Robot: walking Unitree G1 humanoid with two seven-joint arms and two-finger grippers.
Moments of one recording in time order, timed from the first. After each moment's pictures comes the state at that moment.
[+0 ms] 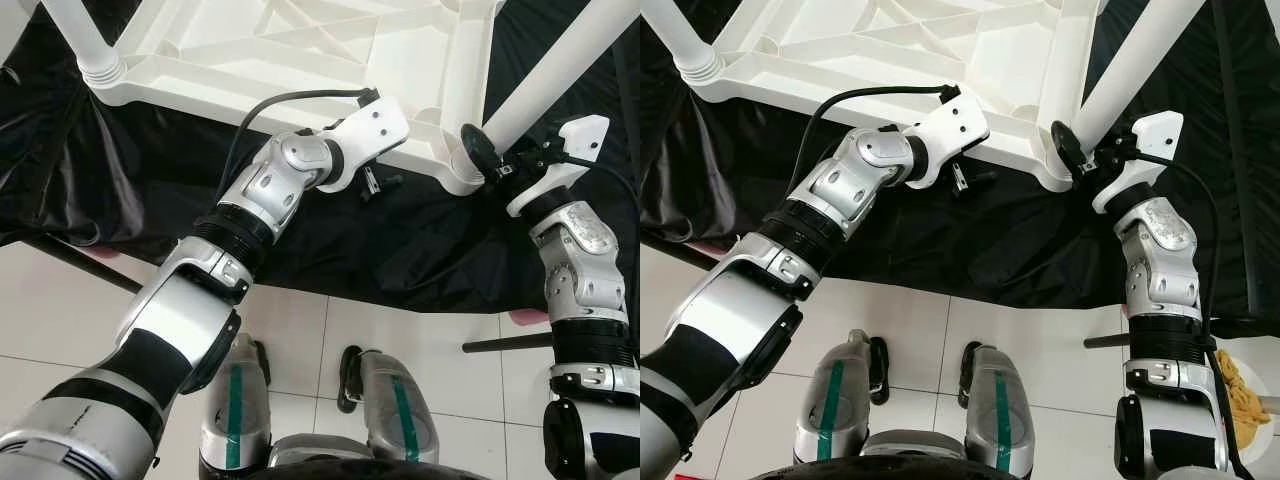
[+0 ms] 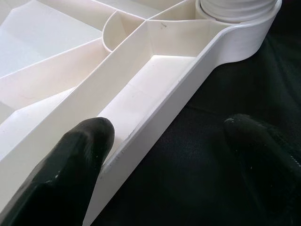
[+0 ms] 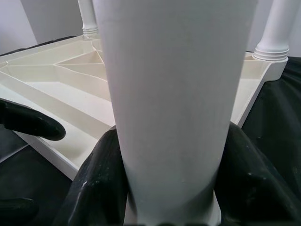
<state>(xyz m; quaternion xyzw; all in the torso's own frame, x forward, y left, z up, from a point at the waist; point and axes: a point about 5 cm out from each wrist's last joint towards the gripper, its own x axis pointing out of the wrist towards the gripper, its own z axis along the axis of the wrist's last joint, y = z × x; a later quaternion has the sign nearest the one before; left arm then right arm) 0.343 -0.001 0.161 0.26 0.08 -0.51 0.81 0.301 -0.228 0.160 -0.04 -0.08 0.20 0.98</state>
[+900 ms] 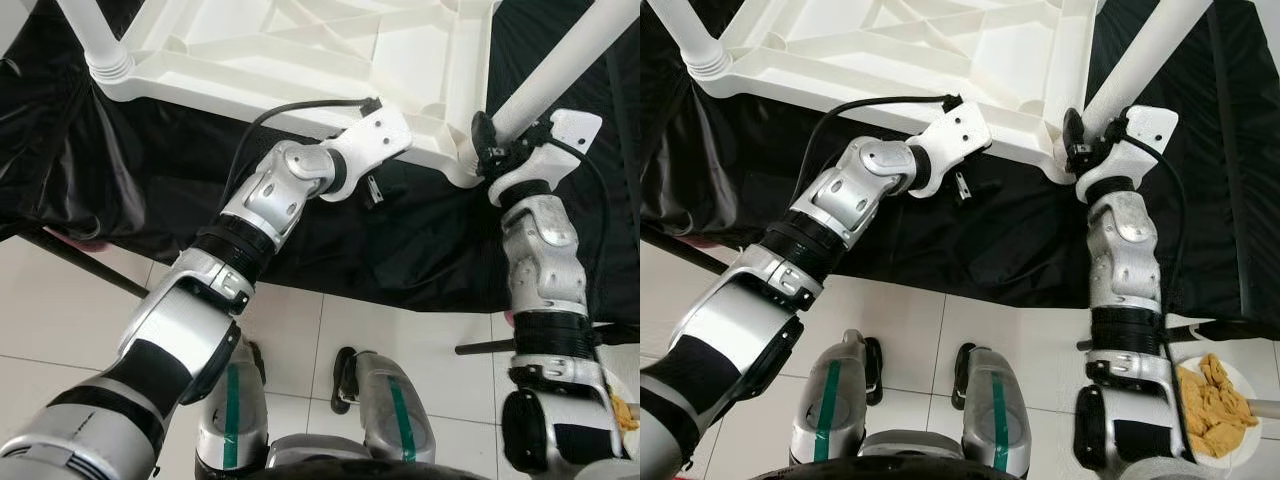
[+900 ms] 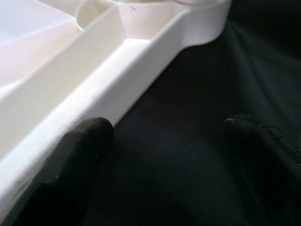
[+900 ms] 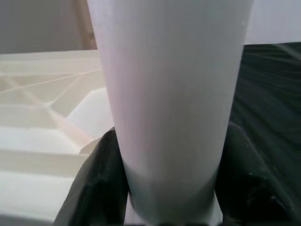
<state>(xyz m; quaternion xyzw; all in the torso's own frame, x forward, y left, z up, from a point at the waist) 0.331 -0.008 0.152 0.24 0.09 -0.52 0.82 0.314 -0.208 0.155 0.03 -0.07 -0.06 1.00</state>
